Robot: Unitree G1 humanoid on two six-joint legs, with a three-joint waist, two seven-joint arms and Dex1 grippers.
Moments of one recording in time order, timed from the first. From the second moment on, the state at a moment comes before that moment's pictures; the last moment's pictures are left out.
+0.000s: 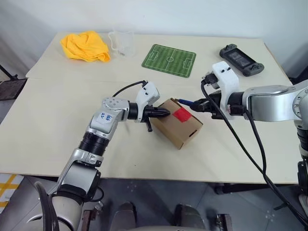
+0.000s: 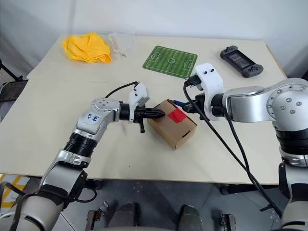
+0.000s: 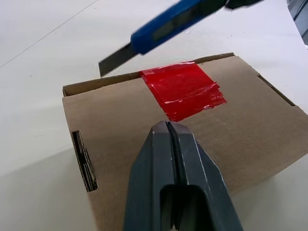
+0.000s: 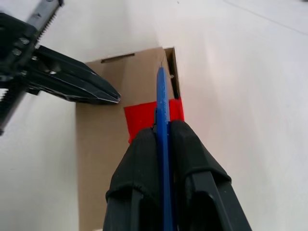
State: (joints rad) left arm -0.92 0.34 -0.21 0.37 -0.18 0.46 -0.96; right arm -1.02 -0.93 0.18 -0.14 1.64 1.34 -0.34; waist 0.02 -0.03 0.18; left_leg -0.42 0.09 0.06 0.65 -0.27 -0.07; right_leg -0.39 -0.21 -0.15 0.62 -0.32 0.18
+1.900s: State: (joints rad) left arm -0.93 0.33 -0.21 0.37 -0.16 0.45 -0.99; right arm -0.92 -0.72 -0.06 -0.23 0.92 1.53 0.23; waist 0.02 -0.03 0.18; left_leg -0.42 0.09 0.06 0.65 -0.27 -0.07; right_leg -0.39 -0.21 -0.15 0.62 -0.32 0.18
